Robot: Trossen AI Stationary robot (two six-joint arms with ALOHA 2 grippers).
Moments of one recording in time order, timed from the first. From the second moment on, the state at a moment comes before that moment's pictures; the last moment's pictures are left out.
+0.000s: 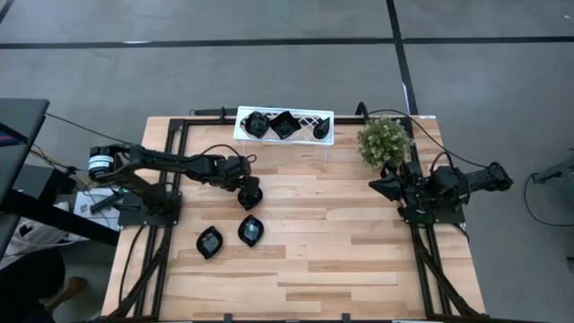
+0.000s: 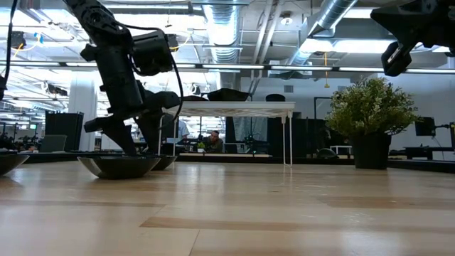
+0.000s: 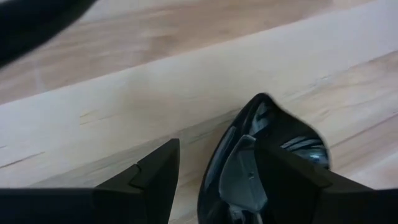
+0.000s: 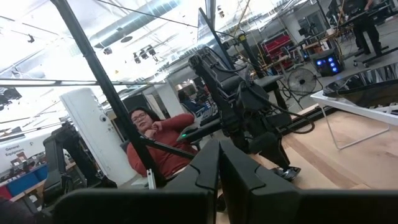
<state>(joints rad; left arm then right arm) 0.19 1.62 0.69 -0.39 -0.10 -1.00 0.26 0.00 0.10 0.14 0.29 0.41</state>
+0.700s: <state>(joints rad) 0.19 1.67 0.69 -0.36 -0.05 -1.00 0.26 0.00 0.10 0.14 0.29 0.41</state>
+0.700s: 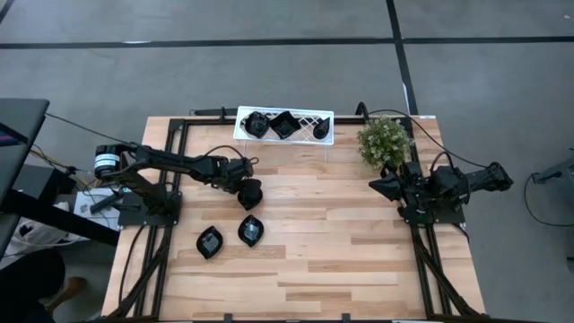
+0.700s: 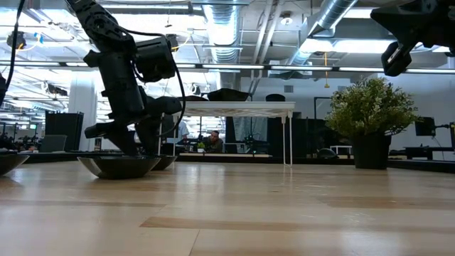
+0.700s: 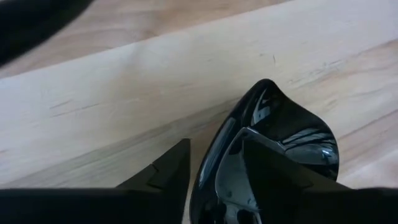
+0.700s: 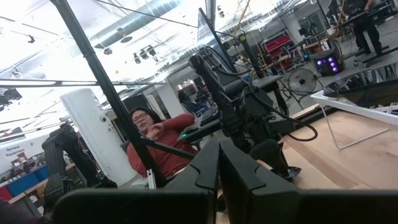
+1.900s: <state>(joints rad) 0.19 1.24 0.69 -0.39 -0.07 -0.97 0.26 0.00 0.10 0.14 0.29 0.41</state>
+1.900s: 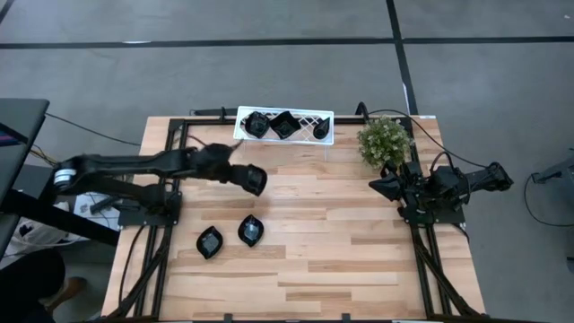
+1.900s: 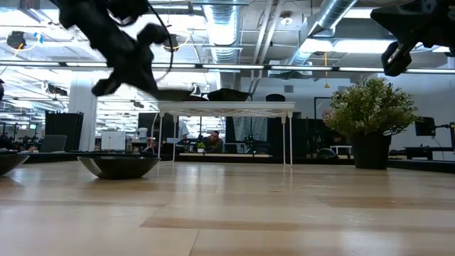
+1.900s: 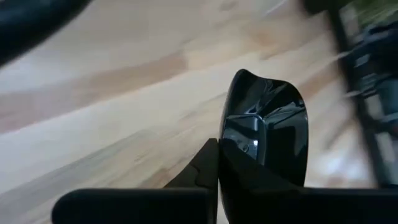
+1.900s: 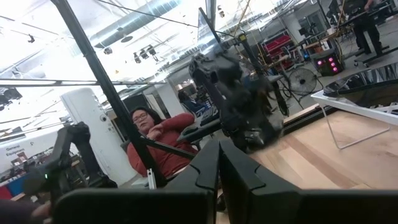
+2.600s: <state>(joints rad) 0.46 1.19 0.86 -0.21 -0.05 -0.70 0.26 0.00 0.10 0.14 0.29 0.41</state>
